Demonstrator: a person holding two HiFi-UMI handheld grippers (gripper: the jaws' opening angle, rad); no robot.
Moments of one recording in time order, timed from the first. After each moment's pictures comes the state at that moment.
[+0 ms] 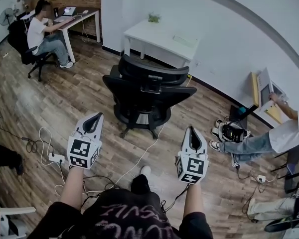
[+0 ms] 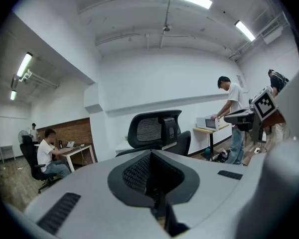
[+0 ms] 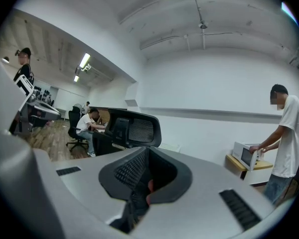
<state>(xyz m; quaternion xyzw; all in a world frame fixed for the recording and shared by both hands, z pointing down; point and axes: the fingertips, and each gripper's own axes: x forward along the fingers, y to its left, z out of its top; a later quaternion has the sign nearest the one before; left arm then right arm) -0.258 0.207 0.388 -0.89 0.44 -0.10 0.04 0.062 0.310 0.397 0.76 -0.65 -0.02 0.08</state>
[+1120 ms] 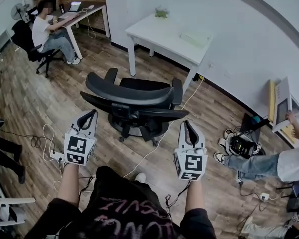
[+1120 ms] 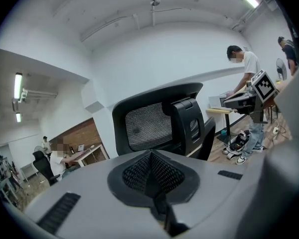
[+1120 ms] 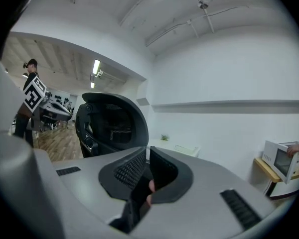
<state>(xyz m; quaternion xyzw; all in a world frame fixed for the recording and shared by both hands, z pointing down) -0.130 0.068 0.399 -0.84 0.49 -0.21 0.08 0.192 0.131 0.411 0.67 -0.74 -0.02 0.08</state>
